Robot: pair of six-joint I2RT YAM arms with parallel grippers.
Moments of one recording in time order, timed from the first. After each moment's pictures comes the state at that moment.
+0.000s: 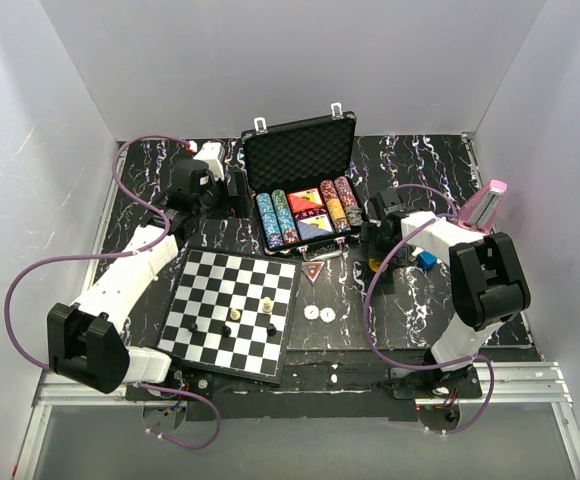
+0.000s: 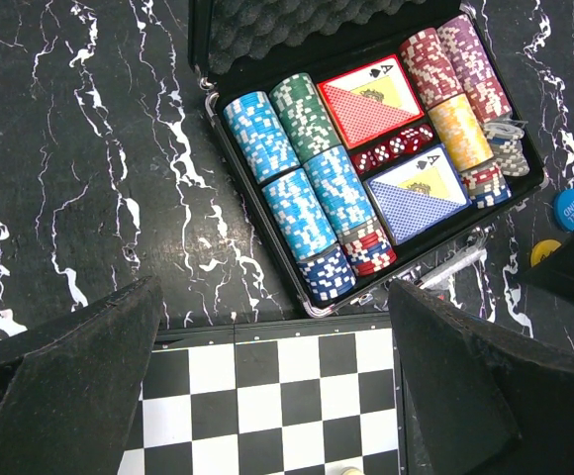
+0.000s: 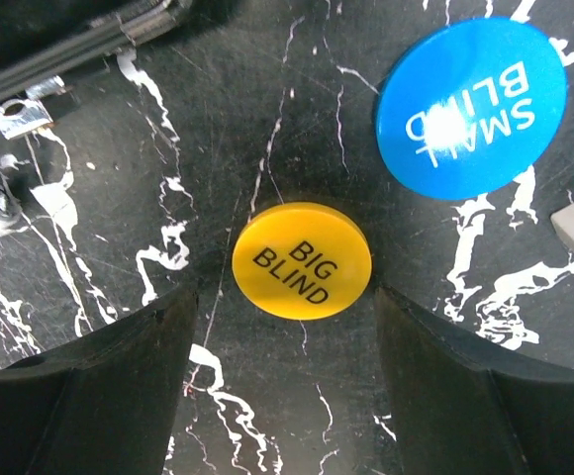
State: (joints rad) left arm -0.35 1.33 1.13 -0.33 0.04 -0.27; right arm 0.35 1.68 1.02 -0.61 0.05 0.41
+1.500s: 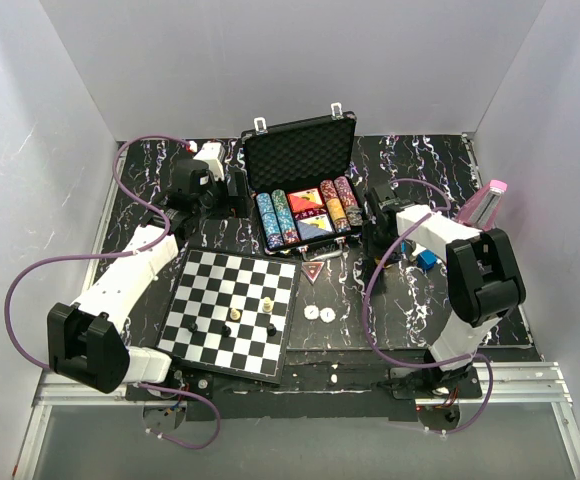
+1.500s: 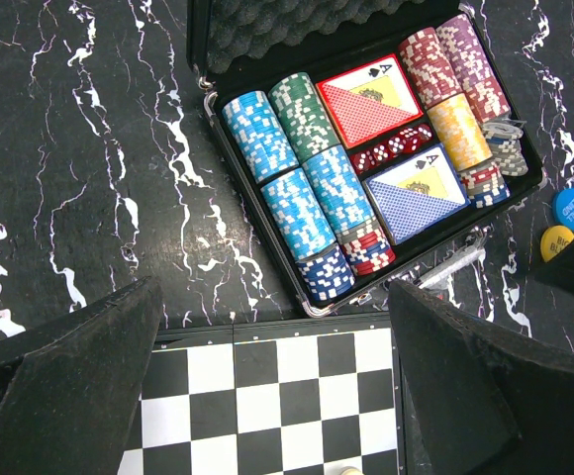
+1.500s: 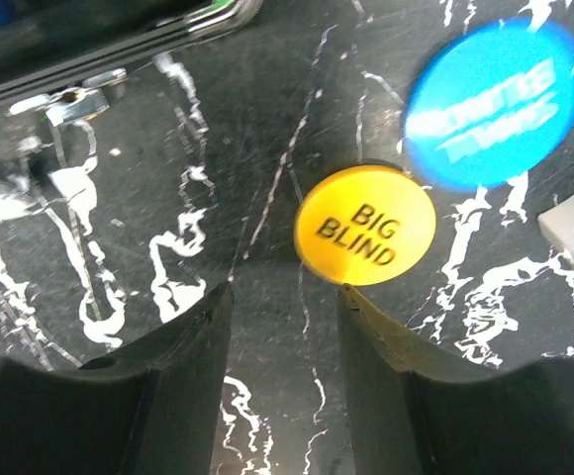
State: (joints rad) left arm -0.35 1.34 1.13 -0.33 0.05 -0.27; right arm 0.37 1.73 1.10 -0.69 0.08 0.36
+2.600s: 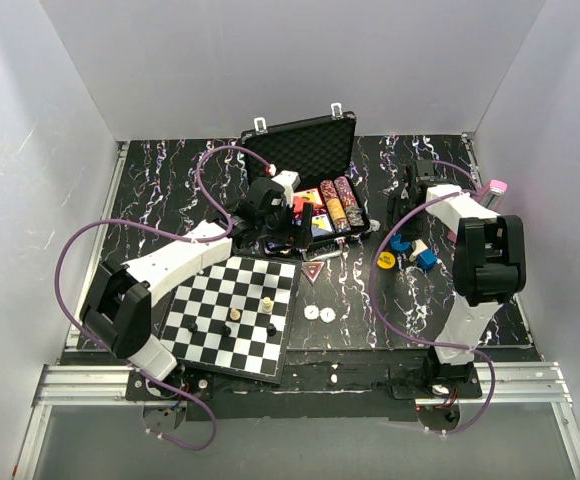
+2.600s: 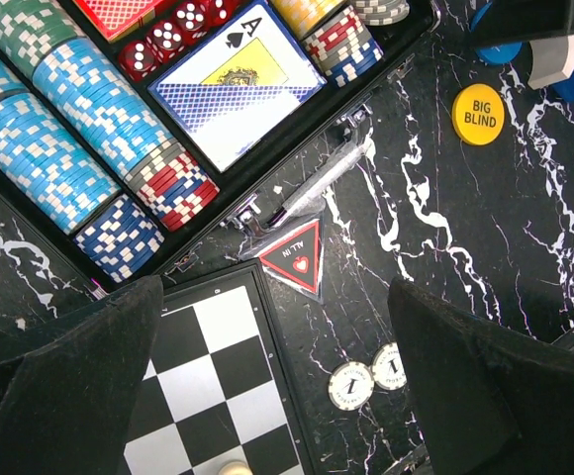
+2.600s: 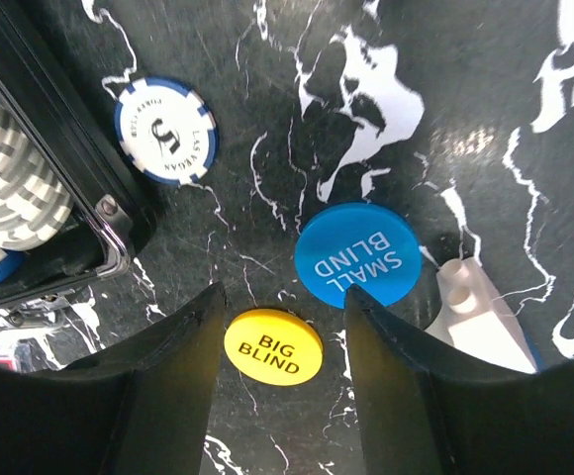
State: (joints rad) left arm -0.70 1.58 1.20 -0.32 0.03 -0.35; right arm 0.10 1.83 1.28 -0.66 -0.11 0.28
